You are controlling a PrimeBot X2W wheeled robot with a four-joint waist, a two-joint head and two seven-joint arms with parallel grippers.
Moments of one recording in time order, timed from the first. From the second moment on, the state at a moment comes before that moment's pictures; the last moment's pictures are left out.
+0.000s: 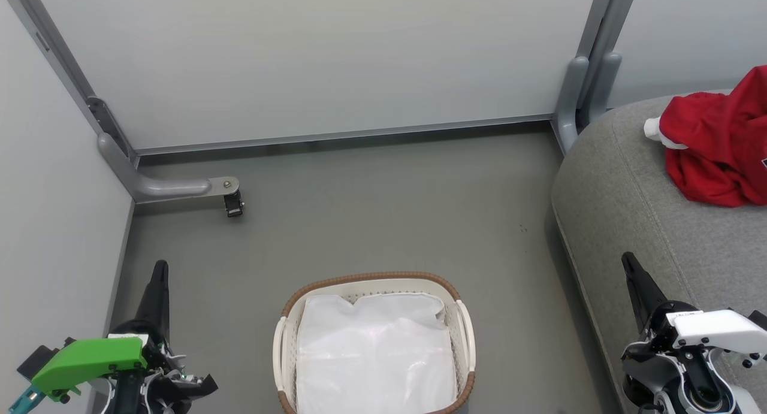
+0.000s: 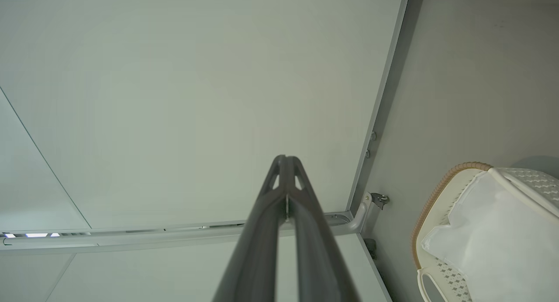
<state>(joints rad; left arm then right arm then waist) -0.10 0.05 0.11 0.25 -1.61 -0.13 0.11 -0.10 -0.05 -0.11 0.25 1.61 0.13 0.11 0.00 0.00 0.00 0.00</state>
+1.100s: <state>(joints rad) -0.10 0.05 0.11 0.25 -1.61 -0.13 0.11 -0.10 -0.05 -0.11 0.25 1.61 0.13 0.11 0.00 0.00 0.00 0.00</state>
